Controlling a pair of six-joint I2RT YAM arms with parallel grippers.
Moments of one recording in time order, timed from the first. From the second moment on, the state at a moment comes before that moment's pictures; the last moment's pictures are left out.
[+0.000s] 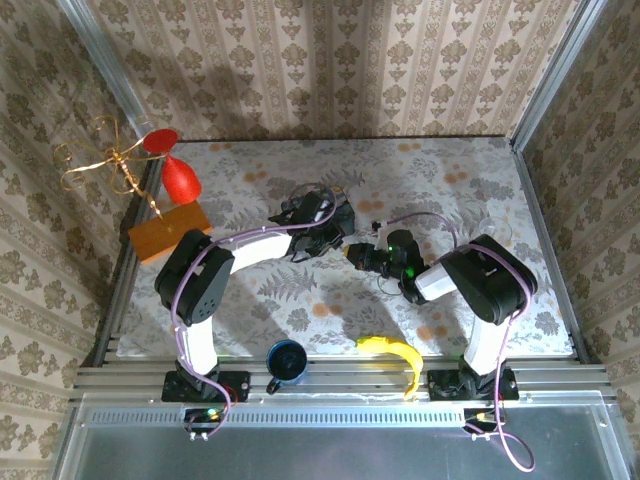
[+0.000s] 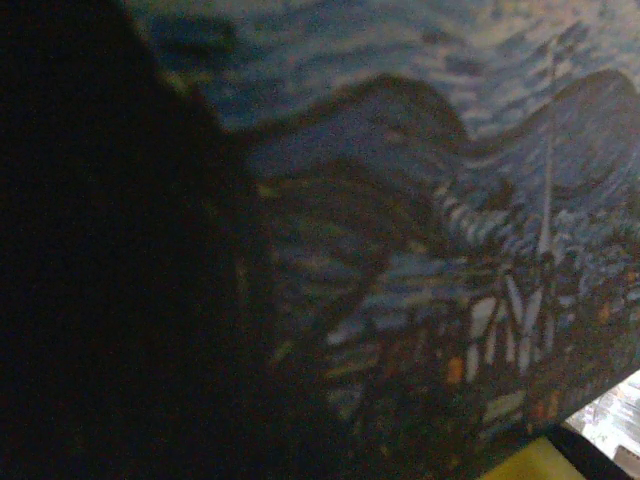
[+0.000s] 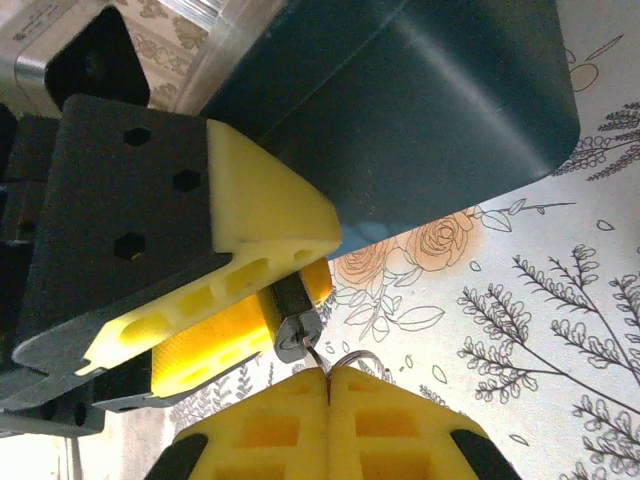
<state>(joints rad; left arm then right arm) -0.74 1.87 1.19 -0.21 0.10 -1.24 0.49 1.84 0.54 0.92 -0.37 0.82</state>
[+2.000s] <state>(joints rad) -0.73 1.87 1.10 0.00 0.20 -1.26 0.50 1.96 0.59 1.09 -0.33 1.17</state>
